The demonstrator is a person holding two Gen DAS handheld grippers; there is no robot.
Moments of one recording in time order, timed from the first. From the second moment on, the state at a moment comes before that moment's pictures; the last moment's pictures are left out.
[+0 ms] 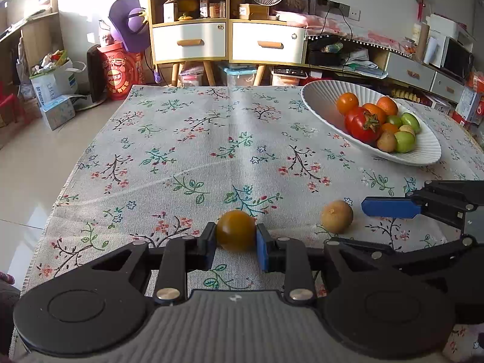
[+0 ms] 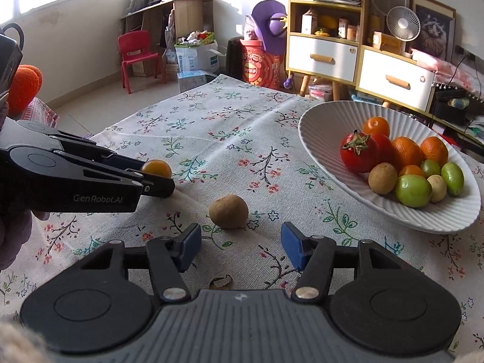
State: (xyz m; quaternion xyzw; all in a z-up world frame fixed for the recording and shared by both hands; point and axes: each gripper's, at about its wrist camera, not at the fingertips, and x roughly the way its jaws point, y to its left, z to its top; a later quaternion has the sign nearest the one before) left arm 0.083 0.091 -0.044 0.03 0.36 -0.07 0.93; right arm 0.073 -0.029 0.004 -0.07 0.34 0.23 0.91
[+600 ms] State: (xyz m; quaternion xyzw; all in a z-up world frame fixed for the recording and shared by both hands) left arm 0.075 0.098 -0.043 0.02 0.37 -0.08 0.92; right arm 0.070 -0.023 0.011 -0.07 0.34 0.25 0.91
